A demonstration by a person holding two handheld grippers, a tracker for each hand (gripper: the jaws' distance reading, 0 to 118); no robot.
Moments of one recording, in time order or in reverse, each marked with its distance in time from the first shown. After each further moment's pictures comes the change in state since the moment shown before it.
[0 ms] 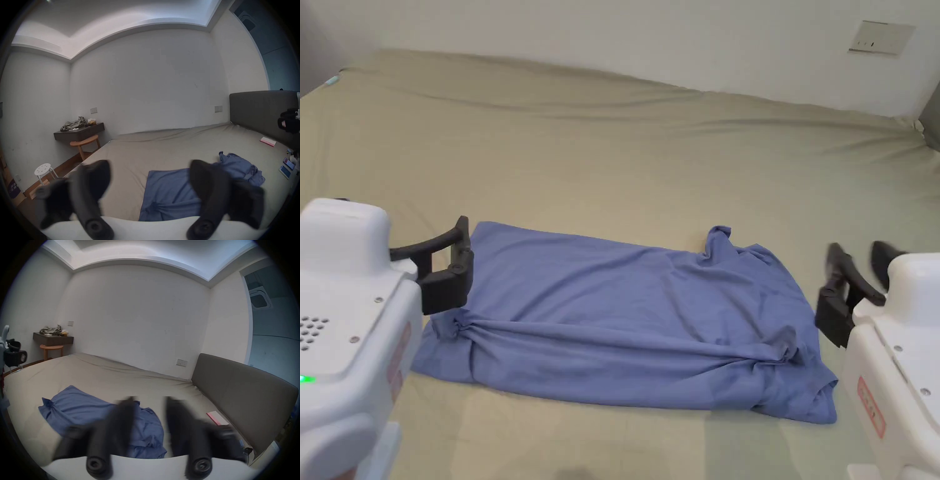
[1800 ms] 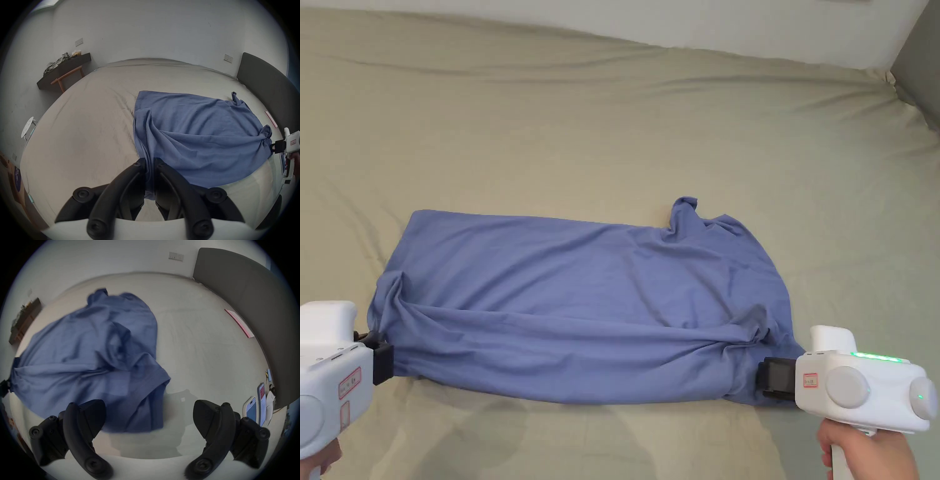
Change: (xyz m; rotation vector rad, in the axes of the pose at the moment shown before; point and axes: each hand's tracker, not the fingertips) left arm -0.002 -0.133 -0.127 -0.654 -0.086 0.108; right arm 0.066 -0.212 -0.192 -0.953 0.002 -0.201
